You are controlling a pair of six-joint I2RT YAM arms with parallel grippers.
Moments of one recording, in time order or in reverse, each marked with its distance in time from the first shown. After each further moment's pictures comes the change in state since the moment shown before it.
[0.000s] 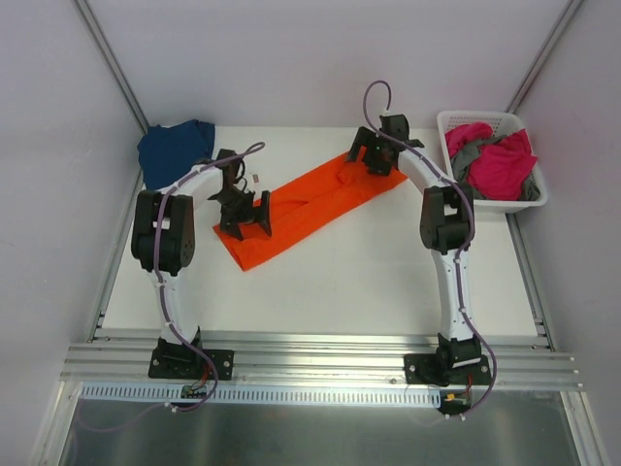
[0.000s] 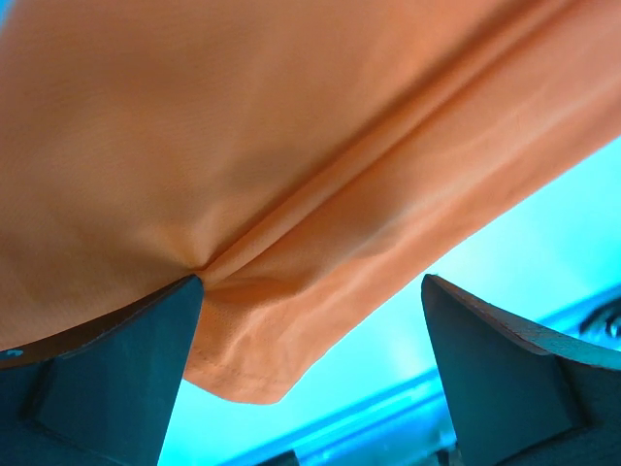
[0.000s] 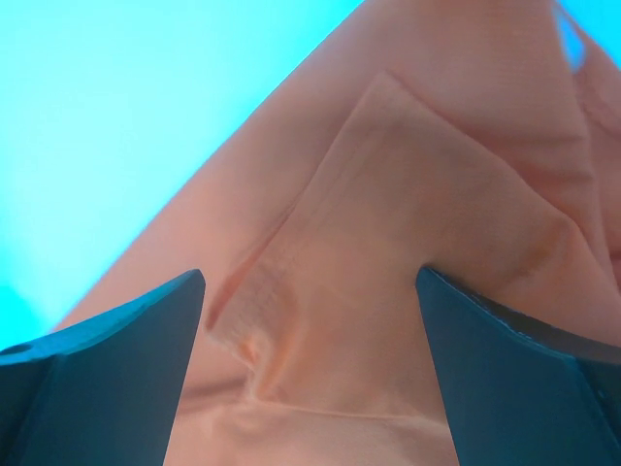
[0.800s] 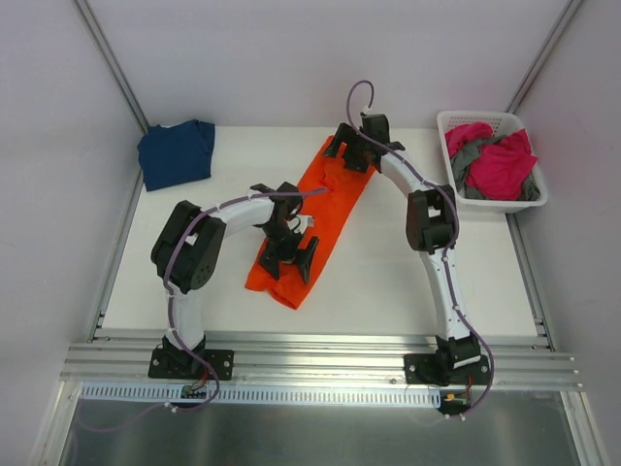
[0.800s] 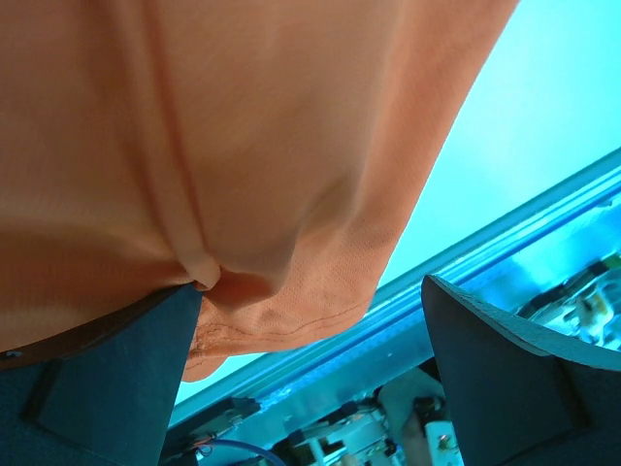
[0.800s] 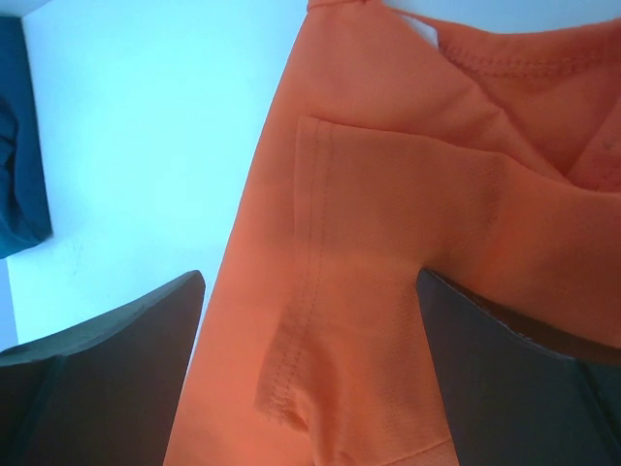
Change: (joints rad) left arm -0.391 -0.084 -0.170 -0.071 0.089 -0.054; right arm 0.075 0.130 0.164 0.092 -0.071 0.109
